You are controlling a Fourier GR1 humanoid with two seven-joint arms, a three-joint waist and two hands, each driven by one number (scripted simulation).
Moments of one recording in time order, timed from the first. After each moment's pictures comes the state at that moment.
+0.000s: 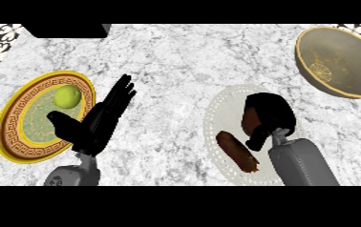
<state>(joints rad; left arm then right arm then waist) -0.10 0.04 -0.10 -1.60 0.16 -0.09 0.19 -0.29 -0.17 0.20 -1.42 1.07 0.40 0.45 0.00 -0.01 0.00</state>
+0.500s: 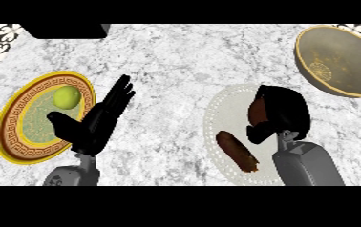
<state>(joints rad) -0.10 0.04 -0.09 -1.59 0.16 -0.10 0.19 -0.27 -0.14 0.20 -1.64 1.17 0.41 0.65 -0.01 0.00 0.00</state>
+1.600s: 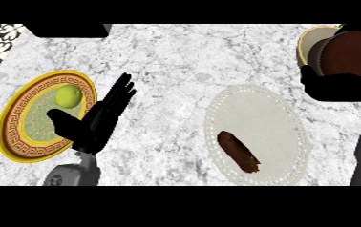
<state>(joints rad) -0.11 0.03 -0.09 -1.60 0.16 -0.11 0.20 -0.65 -0.23 -0.10 -2.01 1.12 0.68 0.78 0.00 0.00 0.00</state>
